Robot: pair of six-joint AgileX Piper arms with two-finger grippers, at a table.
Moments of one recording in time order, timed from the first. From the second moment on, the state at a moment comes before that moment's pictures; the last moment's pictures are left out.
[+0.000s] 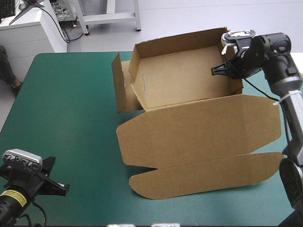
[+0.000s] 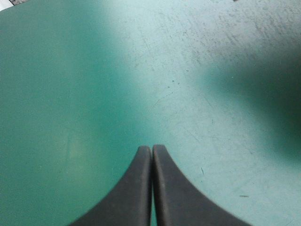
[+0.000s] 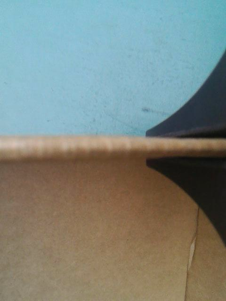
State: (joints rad) left arm -0.42 0.38 -0.60 0.28 0.87 -0.09; right arm 0.14 1.71 -1.92 -0.01 1.25 -0.01
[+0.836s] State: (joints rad) left arm -0.42 0.41 -0.63 0.15 0.75 -0.06; right arm 0.14 1.55 -1.92 0.01 1.25 -0.01
